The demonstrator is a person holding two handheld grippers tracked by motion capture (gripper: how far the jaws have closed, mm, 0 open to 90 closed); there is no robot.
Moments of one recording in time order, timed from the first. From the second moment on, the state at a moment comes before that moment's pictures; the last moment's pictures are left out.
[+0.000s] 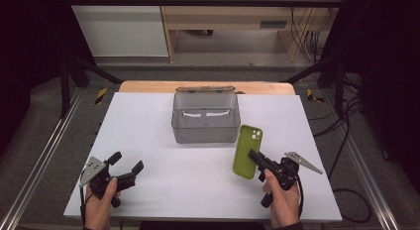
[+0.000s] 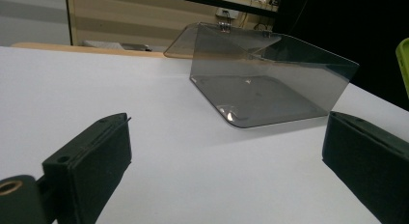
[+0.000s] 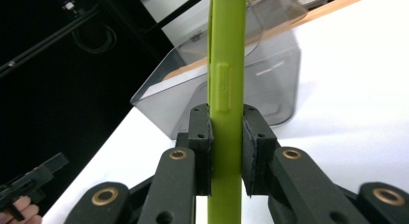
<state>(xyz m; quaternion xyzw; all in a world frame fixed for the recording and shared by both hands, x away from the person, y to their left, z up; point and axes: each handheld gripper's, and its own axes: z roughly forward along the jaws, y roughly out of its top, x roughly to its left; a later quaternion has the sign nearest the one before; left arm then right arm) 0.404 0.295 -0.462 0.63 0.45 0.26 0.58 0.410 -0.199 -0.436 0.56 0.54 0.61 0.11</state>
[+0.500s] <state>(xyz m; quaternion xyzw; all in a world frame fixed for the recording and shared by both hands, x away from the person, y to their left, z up) 0.404 0.294 -0.463 0.63 0.44 0.26 0.58 0.426 -0.211 -0.411 0.56 0.55 0.61 0.12</state>
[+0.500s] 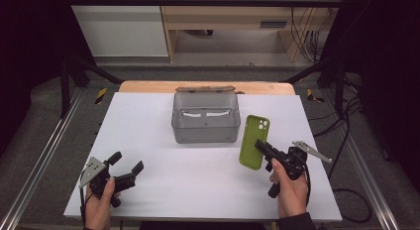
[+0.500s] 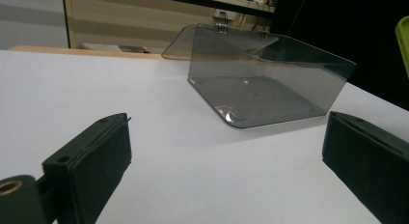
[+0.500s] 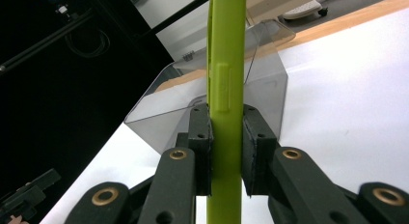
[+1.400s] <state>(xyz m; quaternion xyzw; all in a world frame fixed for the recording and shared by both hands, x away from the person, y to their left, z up) 0.404 0.291 -0.463 0.64 0.43 0.26 0.58 0.454 -0.199 -0.368 0.54 0.57 0.61 0.13</state>
